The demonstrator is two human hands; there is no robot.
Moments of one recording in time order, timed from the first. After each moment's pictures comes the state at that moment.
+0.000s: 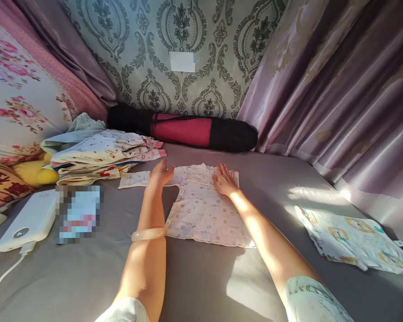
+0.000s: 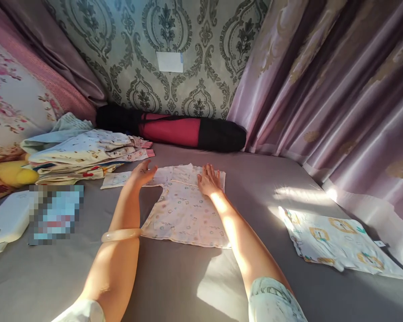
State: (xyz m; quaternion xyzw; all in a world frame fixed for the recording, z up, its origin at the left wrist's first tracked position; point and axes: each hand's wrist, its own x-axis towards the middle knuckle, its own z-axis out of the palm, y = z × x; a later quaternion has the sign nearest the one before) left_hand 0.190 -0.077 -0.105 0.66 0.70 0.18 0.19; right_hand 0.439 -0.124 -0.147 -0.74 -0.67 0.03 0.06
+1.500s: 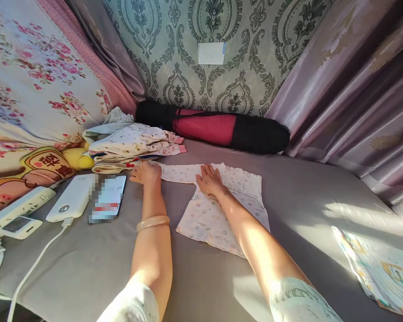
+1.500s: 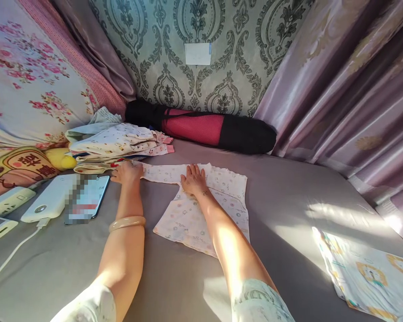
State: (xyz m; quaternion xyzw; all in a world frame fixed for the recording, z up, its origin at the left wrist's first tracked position) left_hand 0.123 -0.074 -0.118 0.35 0.89 0.30 0.07; right_hand 0.329 -0.079 -0.159 -0.64 -0.76 0.14 0.03
